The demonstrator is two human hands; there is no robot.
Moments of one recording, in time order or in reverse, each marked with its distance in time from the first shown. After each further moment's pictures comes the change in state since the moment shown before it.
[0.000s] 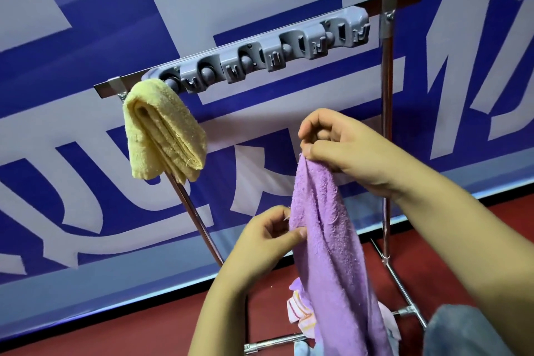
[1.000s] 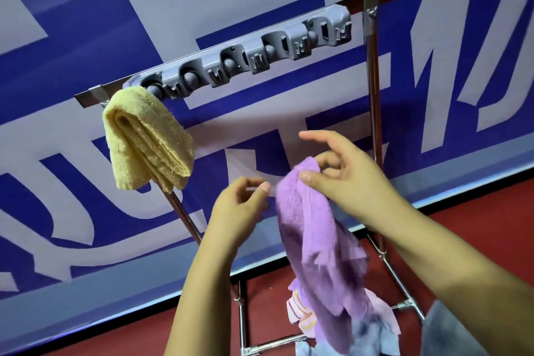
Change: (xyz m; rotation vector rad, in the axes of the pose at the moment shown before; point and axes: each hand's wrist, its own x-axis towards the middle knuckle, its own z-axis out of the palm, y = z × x) left_hand 0.033 0.034 -0.011 0.188 0.377 -0.080; right_hand -0.024 0.039 0.005 0.032 0.236 -0.035
